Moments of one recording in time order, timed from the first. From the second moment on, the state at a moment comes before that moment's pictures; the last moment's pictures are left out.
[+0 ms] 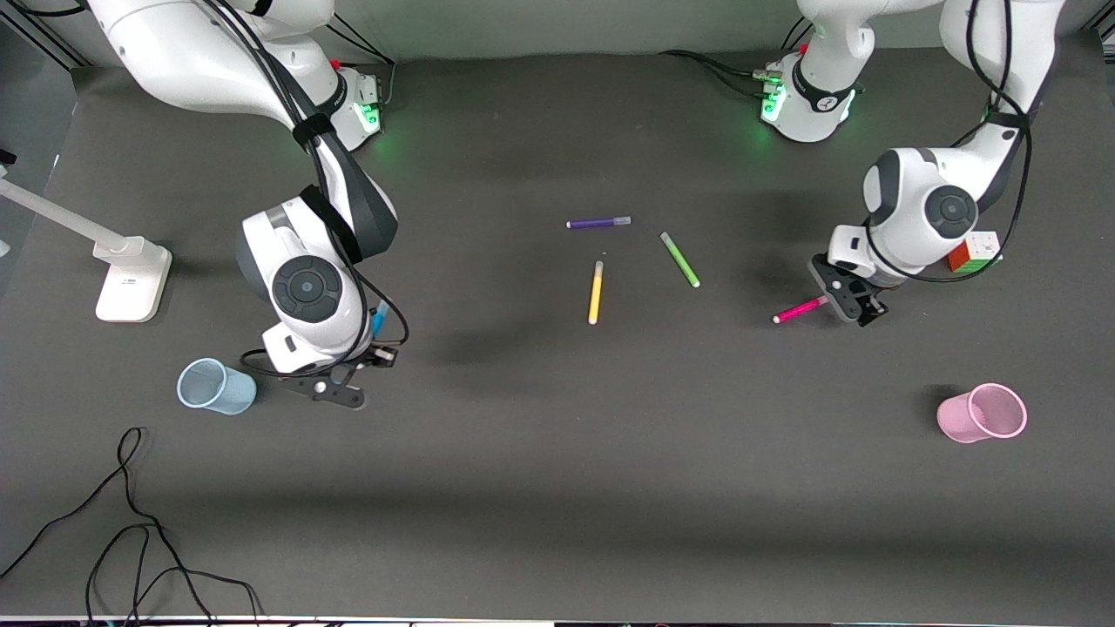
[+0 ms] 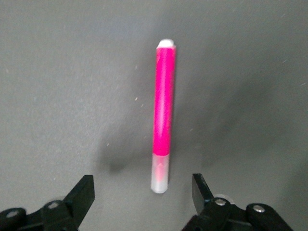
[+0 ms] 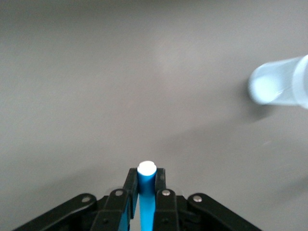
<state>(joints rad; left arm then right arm) 0.14 0.23 -0.15 -2.54 -0.01 2.74 1.12 0.15 0.44 0.25 -1.65 -0.42 1.90 0.86</state>
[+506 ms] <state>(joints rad) 0.15 0.27 -0.16 -2.53 -0.01 2.77 1.13 0.15 0.48 0.25 -1.61 -0.90 1.76 1.06</state>
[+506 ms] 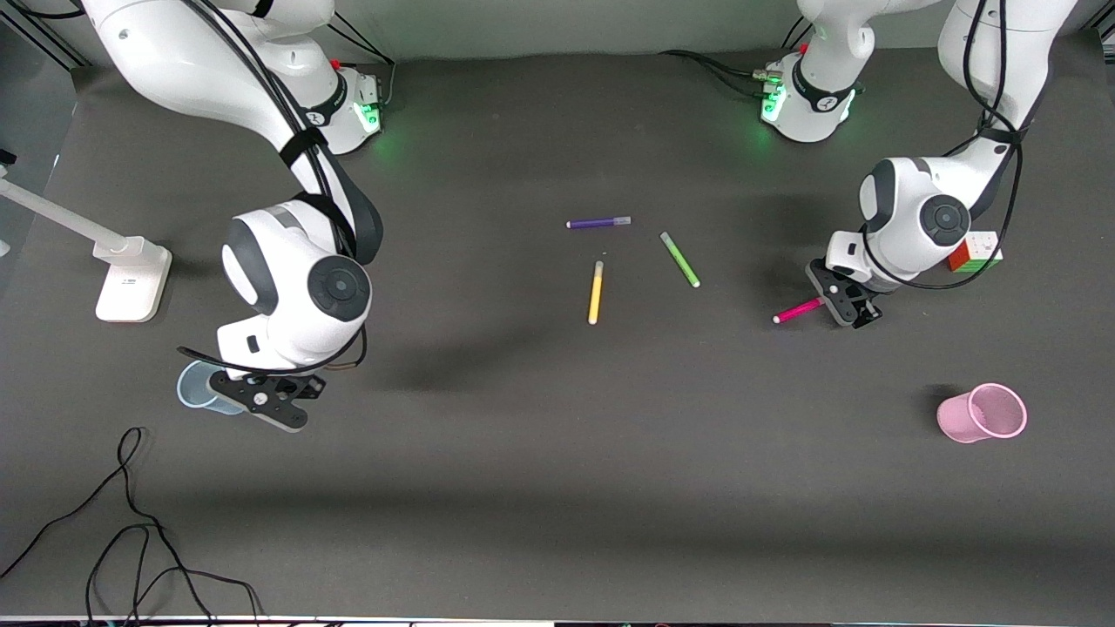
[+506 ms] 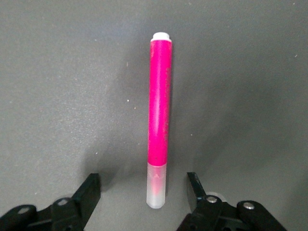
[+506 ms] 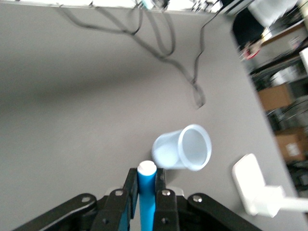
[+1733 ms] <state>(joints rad) 0.14 0.21 -0.16 -2.43 -0.02 2.60 1.13 0.08 0.51 0.12 -1.73 -1.31 1.93 1.28</state>
